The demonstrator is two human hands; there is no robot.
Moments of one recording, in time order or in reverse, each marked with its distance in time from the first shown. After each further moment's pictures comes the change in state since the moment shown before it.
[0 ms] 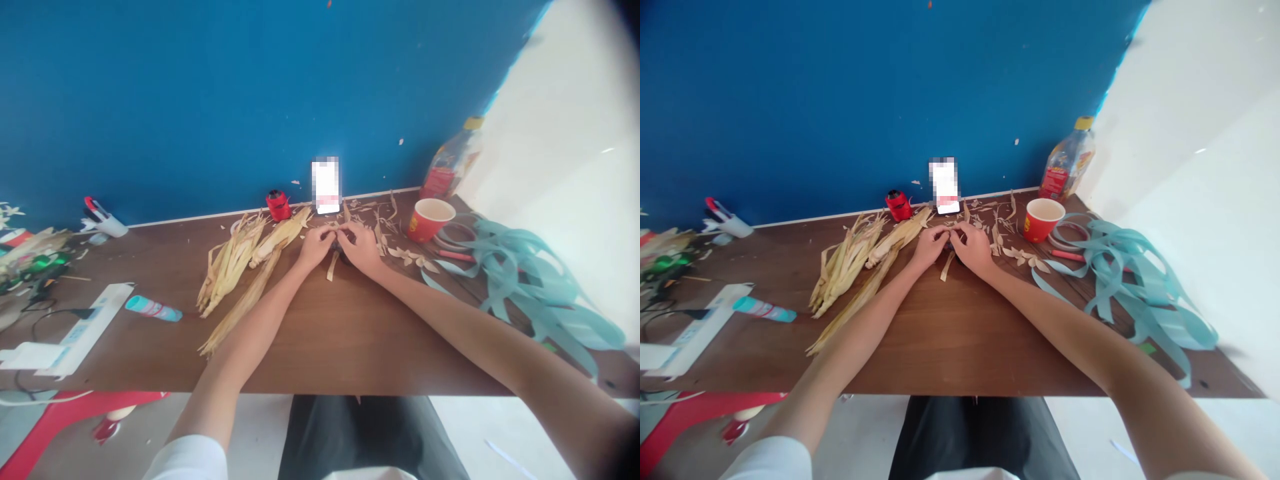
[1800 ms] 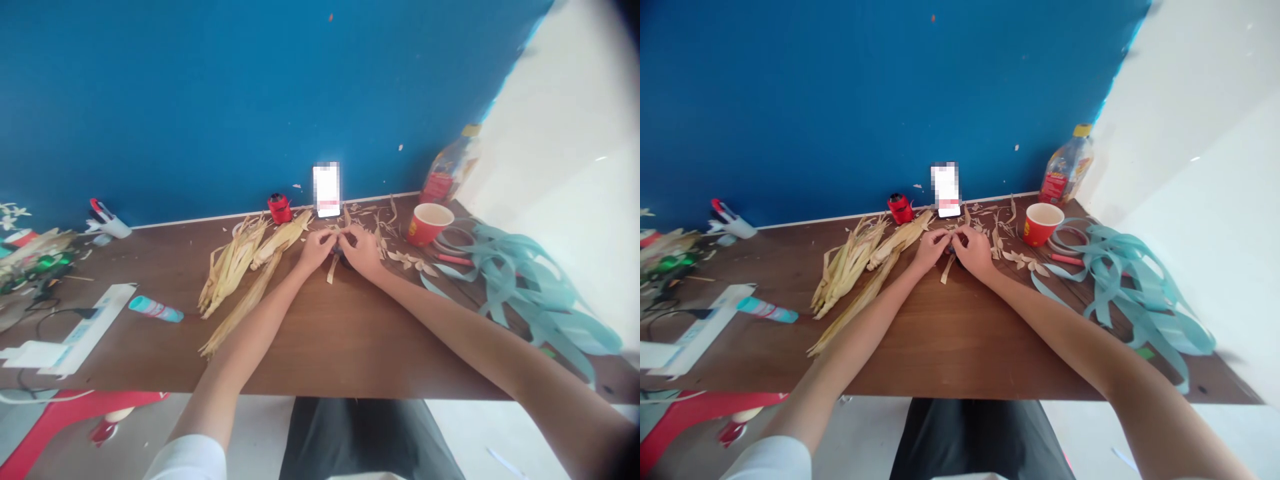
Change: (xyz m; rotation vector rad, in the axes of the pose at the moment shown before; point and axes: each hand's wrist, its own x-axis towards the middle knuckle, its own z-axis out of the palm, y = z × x) left_hand -0.003 0.014 -0.001 -0.174 -0.026 -0.056; right_hand -0.001 -0.001 -0.002 -0.011 0.028 0.011
